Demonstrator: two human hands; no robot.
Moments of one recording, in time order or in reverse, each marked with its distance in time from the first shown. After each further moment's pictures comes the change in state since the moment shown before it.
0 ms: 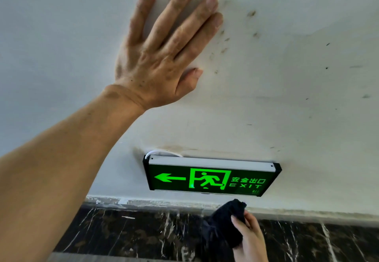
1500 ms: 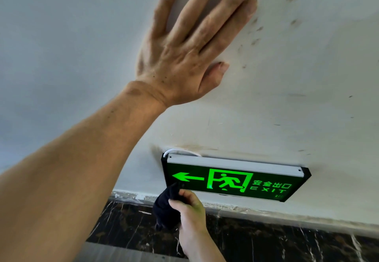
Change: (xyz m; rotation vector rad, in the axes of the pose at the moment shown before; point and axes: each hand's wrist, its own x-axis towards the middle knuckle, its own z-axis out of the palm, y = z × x) left_hand -0.002 0.000 0.005 -0.039 0.031 -0.025; right_hand -0.039 0.090 0.119 -0.357 -0.350 0.225
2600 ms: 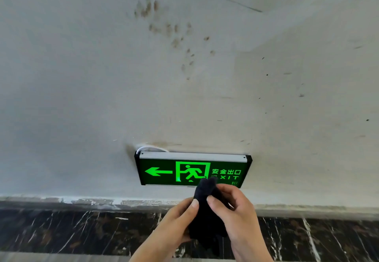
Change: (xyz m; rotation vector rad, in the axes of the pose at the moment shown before) left_hand -0.126 0.201 -0.179 -1.913 -1.137 -1.833; right_hand -0.131 -0.094 -0.124 -0.473 0.096 -0.564
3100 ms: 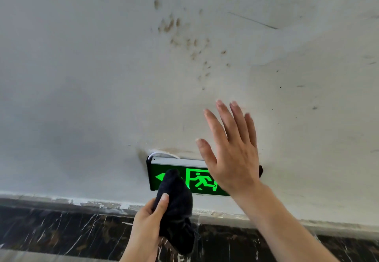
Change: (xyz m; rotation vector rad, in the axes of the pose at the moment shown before) left_hand -0.004 0.000 -0.051 -0.317 0.470 0.172; right_hand 0.061 -0.105 0.041 -1.035 0.326 -1.204
